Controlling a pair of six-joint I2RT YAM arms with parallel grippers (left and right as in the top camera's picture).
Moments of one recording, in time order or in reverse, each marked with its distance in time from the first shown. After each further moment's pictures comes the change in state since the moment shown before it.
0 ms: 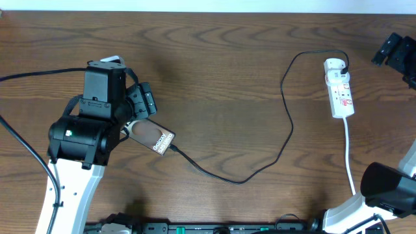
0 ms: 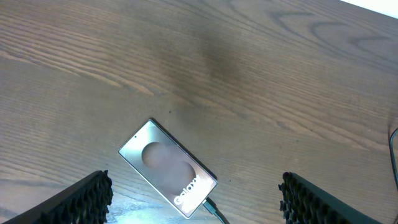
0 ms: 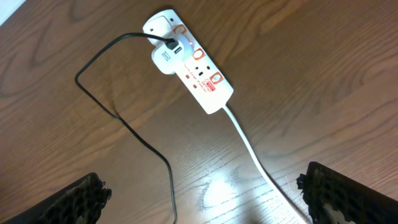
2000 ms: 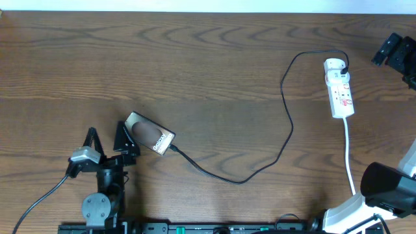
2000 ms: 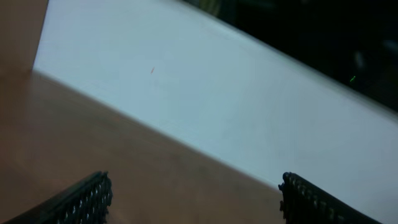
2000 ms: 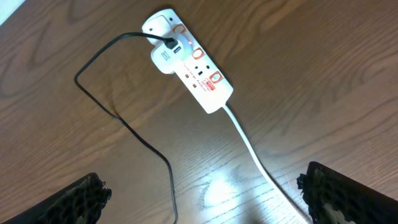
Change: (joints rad) left arm 0.196 -1.157 -1.284 1.153 -0.001 -0.047; right arm 0.000 0.000 0.000 -0.002 0.000 0.004
